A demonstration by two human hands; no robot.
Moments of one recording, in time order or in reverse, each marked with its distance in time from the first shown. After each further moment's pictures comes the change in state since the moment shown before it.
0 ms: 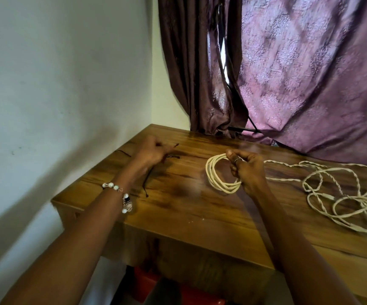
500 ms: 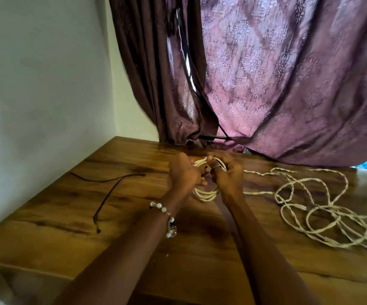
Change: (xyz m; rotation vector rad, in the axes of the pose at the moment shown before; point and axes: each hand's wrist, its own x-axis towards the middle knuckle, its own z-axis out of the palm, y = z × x) left_hand 0.027 0.073 0.162 -0.400 0.015 -0.164; right_hand 0.036 0.009 -0.024 -0.043 0.170 -0.185
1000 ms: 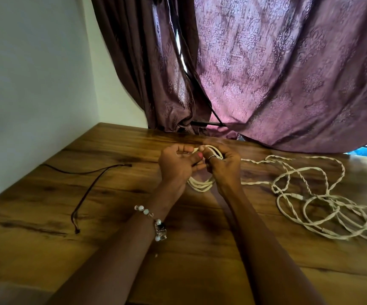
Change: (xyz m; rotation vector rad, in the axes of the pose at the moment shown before) left_hand 0.007 -0.017 0.009 -0.447 -0.107 0.028; right_hand 0.004 0.002 -0.004 0.121 -0.023 0.084
